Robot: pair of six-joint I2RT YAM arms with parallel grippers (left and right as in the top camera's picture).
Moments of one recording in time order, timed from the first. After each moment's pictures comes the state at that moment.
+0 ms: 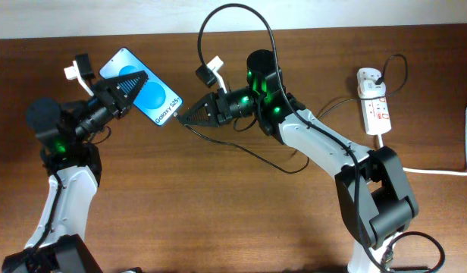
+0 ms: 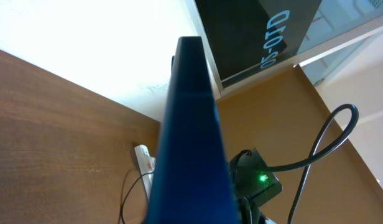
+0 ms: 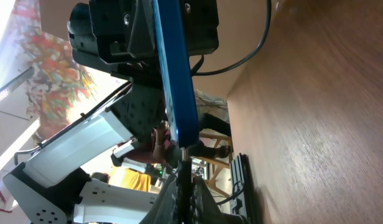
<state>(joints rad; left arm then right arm) 0.27 1.49 0.87 0.73 1.12 -1.20 0.49 1.97 1.38 0.40 -1.35 1.01</state>
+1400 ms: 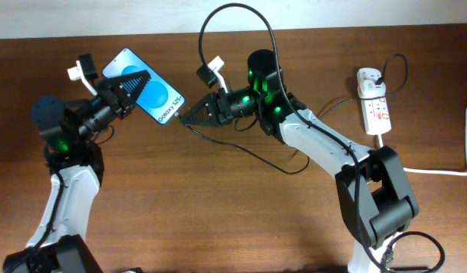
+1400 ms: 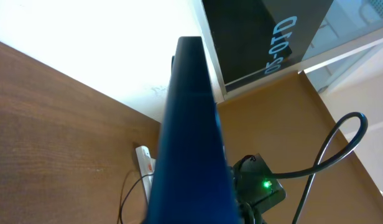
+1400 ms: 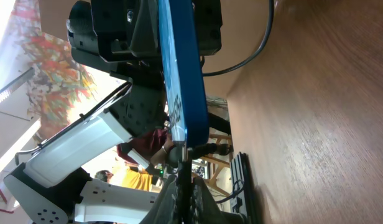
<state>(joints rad) 0.24 1.49 0.87 0.69 1.08 -1.20 0.49 1.97 1.38 0.39 -1.35 1.01</state>
